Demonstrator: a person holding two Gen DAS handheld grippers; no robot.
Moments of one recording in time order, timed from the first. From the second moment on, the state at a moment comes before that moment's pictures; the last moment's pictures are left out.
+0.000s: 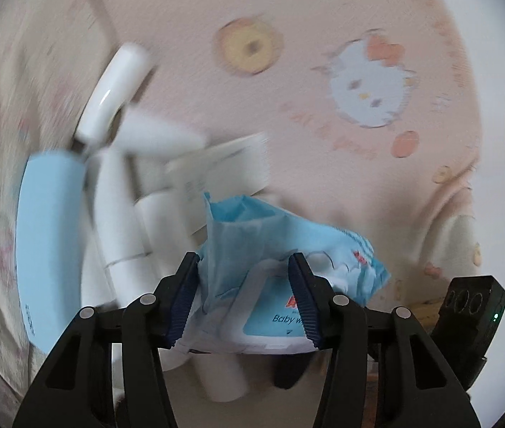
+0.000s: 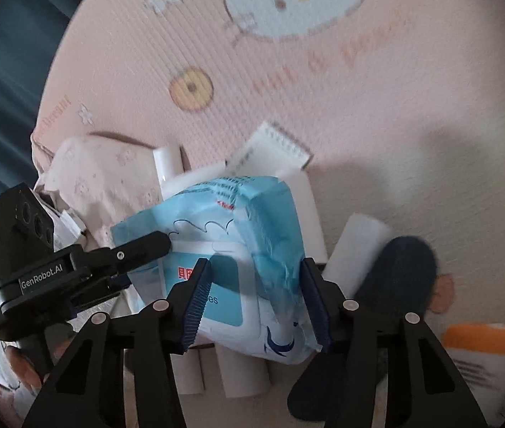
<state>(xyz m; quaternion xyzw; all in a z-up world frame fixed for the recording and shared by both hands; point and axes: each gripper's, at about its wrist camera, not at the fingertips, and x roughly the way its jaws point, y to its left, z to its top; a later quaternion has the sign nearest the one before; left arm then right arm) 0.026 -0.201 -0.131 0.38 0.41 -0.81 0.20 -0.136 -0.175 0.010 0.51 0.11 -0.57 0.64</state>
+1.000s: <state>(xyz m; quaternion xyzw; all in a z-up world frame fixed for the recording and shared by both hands) -0.127 -0.036 -0.018 0.34 0.35 -0.86 -0.13 -0.267 -0.004 0.209 0.36 -0.01 -0.79 0.50</state>
